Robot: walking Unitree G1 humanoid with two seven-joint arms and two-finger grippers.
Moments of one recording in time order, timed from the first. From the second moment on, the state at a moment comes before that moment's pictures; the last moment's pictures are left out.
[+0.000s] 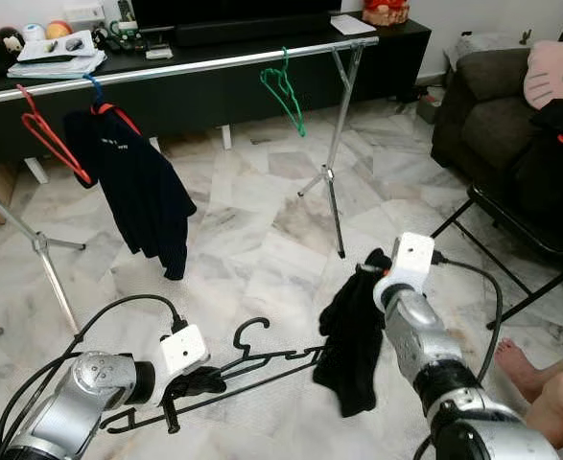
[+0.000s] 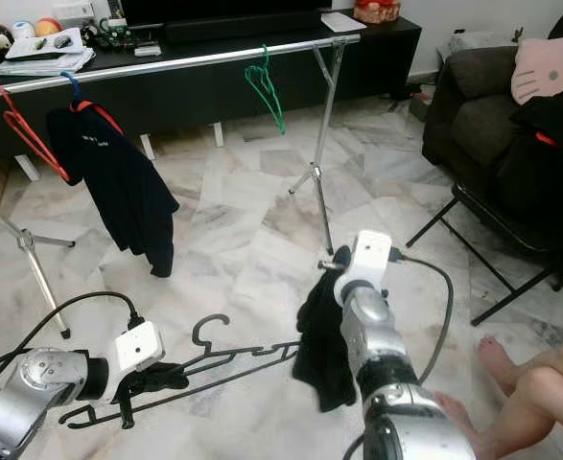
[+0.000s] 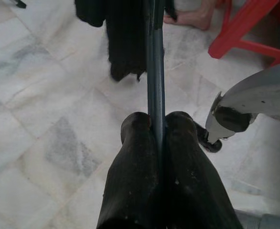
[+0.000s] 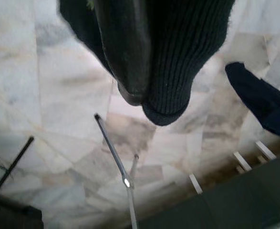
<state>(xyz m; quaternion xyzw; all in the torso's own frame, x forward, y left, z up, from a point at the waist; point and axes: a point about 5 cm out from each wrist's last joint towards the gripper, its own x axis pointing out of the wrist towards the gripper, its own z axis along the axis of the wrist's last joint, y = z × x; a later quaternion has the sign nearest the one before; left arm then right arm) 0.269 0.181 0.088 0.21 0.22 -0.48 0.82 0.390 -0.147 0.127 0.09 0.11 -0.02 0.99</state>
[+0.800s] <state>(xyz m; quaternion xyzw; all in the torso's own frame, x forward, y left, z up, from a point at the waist) 0.274 0.167 0.098 0.16 0.22 -0.50 0.82 0.403 -0.133 0.153 0.12 0.13 -0.12 0.98</state>
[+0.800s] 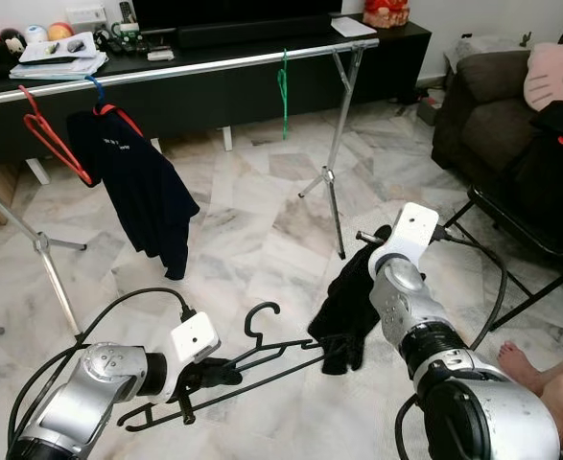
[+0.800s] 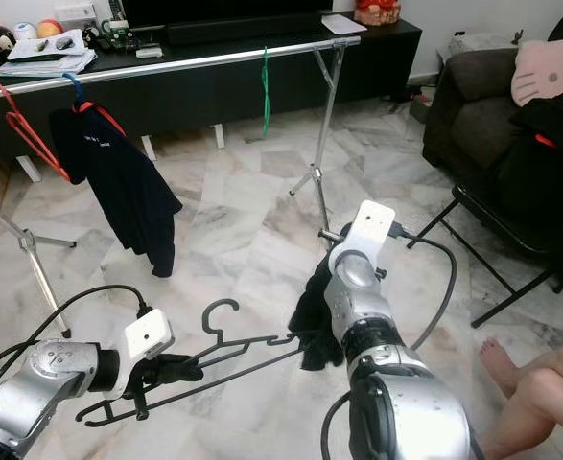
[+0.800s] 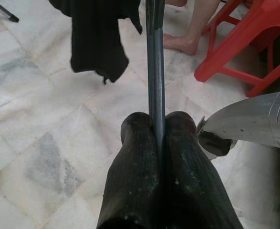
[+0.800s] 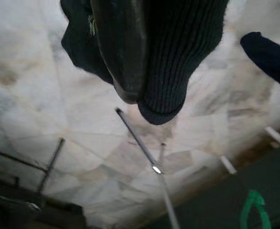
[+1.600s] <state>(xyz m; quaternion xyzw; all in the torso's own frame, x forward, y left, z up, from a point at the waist) 0.277 0.159 0.106 0.14 0.20 -0.50 0.83 0.398 -0.141 0.155 0.06 0.14 -0.26 0.95</state>
